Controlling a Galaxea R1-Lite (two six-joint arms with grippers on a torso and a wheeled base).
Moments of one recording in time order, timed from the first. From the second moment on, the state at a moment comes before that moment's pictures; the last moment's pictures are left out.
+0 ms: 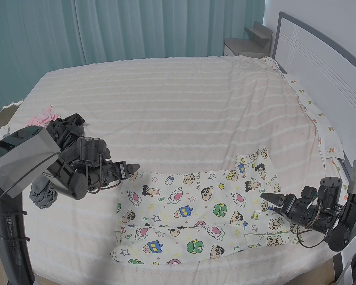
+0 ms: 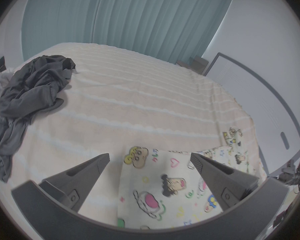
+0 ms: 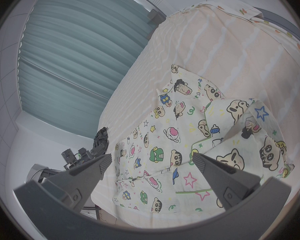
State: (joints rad) left arm -0.20 2.26 -1.03 -0.71 -0.10 -0.29; right arm 0.23 2.05 -0.10 -1.53 0.26 0.82
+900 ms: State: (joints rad) left arm -0.24 2.51 -1.32 -0.56 -0.09 -0.35; right arm 0.23 2.06 -0.09 -1.53 0.27 0.82
